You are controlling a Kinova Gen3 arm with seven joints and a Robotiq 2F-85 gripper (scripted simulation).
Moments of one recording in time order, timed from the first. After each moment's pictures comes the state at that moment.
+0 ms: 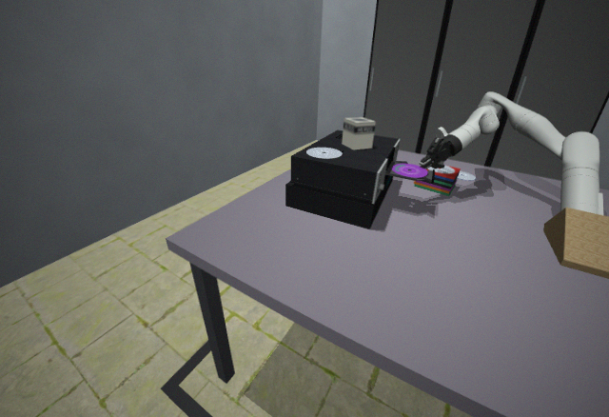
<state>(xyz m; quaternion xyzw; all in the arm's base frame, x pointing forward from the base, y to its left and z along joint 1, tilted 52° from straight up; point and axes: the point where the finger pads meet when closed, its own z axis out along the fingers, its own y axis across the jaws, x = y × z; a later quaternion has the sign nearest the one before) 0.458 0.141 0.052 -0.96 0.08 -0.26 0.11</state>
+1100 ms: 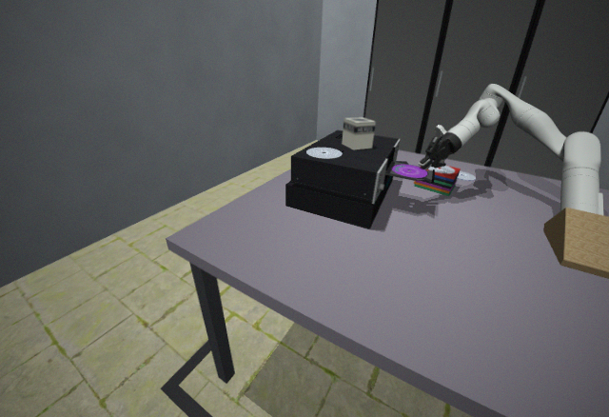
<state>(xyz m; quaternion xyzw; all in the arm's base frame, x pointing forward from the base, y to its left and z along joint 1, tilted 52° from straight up) 0.458 0.141 0.050 -0.96 0.11 -0.25 0.06</state>
